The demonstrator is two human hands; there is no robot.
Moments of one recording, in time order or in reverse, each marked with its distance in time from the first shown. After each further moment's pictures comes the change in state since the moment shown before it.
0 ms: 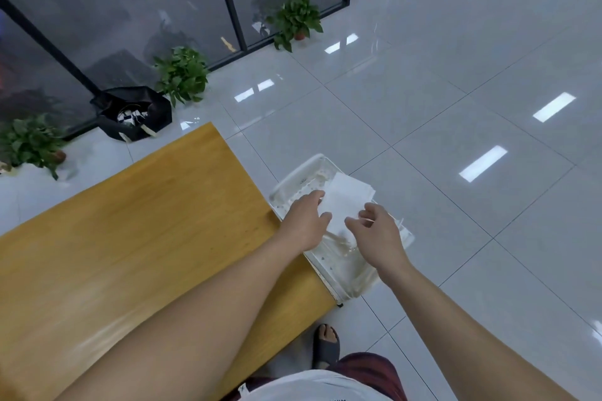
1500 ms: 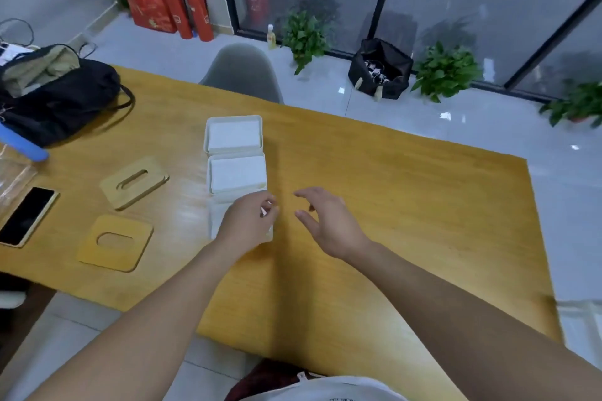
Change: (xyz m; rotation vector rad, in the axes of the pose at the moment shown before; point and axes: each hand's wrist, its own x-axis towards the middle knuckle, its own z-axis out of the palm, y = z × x) left_hand -0.459 -0.583 -0.242 -0.330 0.745 -0.603; right_hand -0.319 -0.075 0.641 -0.826 -0.995 -1.104
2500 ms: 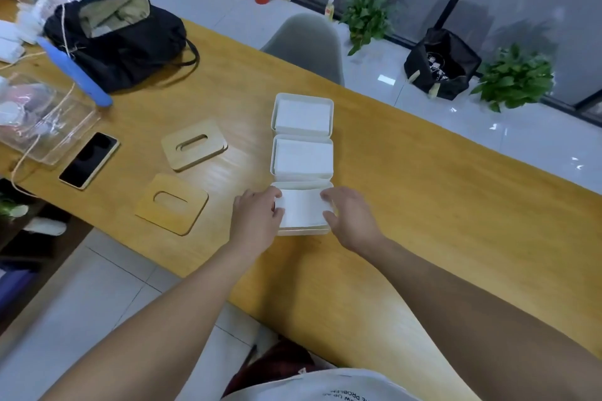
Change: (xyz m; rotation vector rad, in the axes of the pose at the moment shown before) left_hand -0.013 -0.122 -0.032 0.232 0.186 -0.105; right_hand 0.068 -0.031 0.095 -0.173 -0.142 0.042
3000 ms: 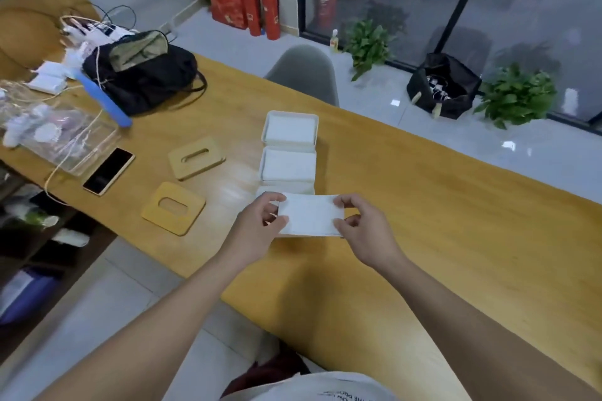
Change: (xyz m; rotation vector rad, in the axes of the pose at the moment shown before) left_hand -0.072 0.083 -0.048 -0.631 -0.123 -0.125; right_hand -0.090 0.024 -0.075 0.632 0.103 0.093
